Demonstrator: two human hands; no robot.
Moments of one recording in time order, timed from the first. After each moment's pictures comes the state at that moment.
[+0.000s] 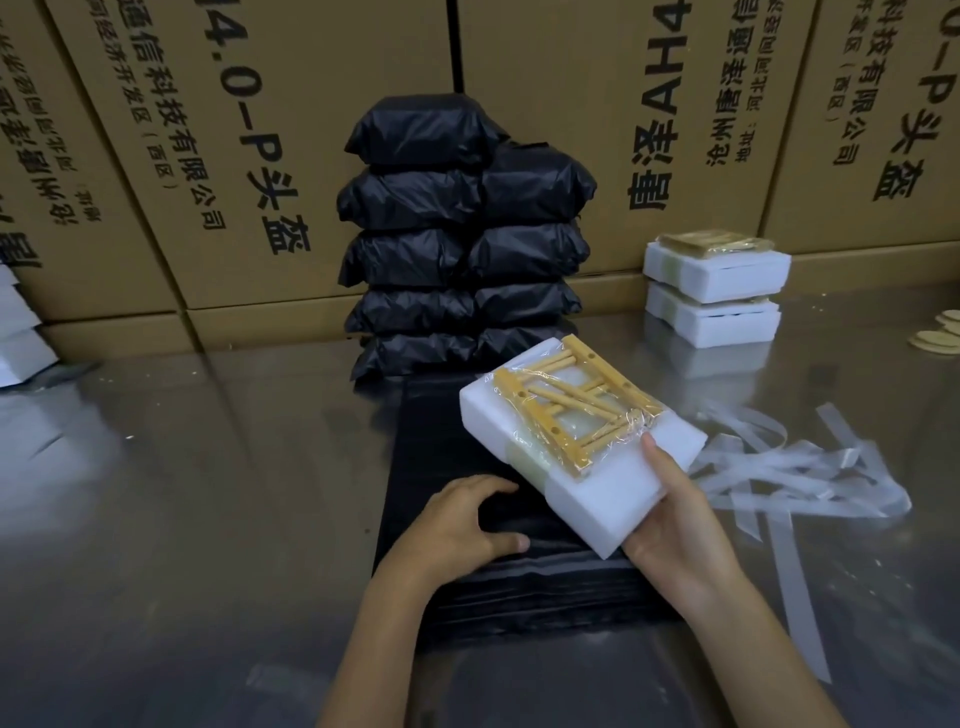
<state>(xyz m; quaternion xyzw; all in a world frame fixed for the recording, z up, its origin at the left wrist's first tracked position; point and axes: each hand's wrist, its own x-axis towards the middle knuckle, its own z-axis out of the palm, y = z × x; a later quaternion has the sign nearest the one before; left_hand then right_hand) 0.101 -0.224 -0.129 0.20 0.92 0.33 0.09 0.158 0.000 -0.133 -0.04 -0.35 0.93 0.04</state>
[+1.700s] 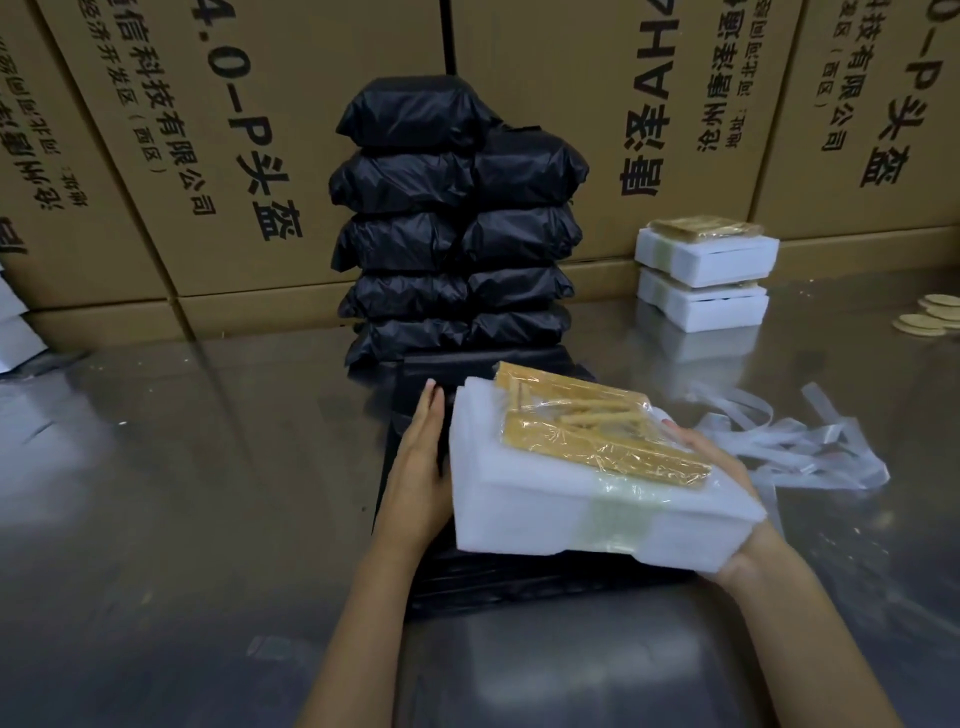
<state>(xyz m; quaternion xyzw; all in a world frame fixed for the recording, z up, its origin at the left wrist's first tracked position) 0.104 -0.232 -0.127 0.15 0.86 0.46 -0.13 0.175 0.040 -0.129 -0.06 -0.43 0.90 -0.03</state>
